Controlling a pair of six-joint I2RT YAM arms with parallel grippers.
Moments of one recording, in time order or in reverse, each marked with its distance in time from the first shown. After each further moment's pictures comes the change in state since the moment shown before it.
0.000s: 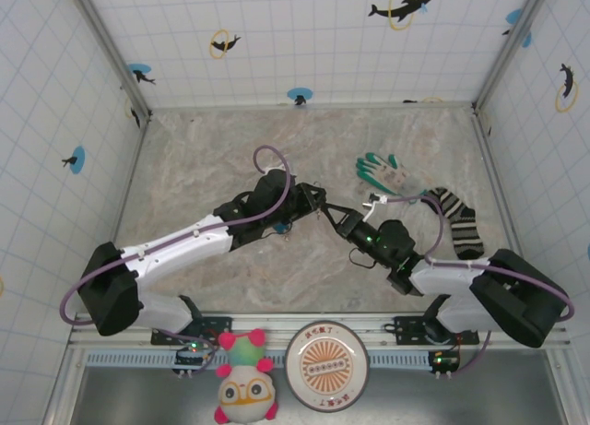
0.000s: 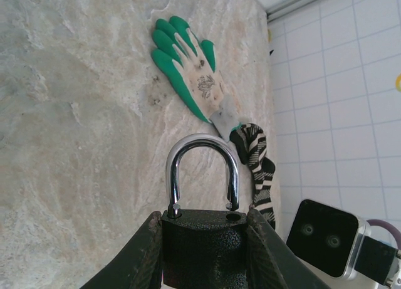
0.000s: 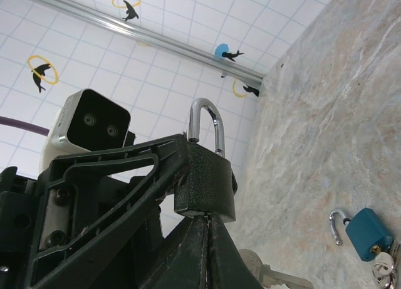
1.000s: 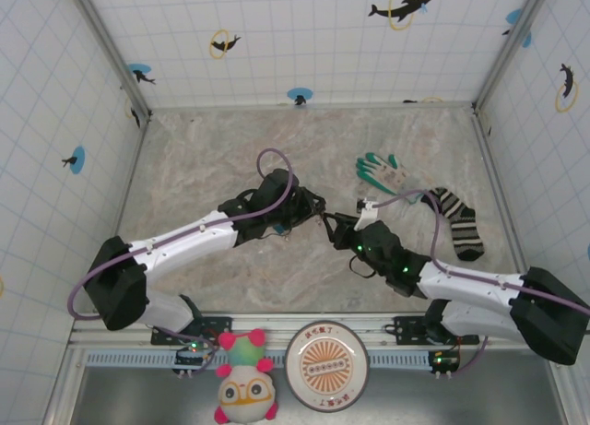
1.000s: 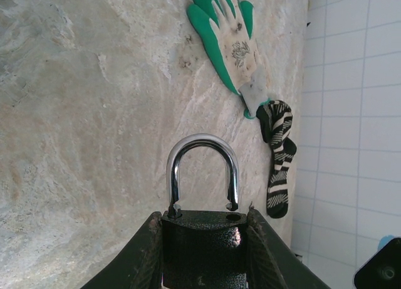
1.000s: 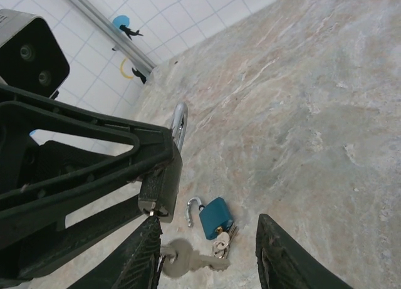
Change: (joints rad) left arm 0.023 0.051 0.017 -0.085 0.090 -0.077; right arm 0.151 -0.177 0.122 -0.614 0.313 -0.417
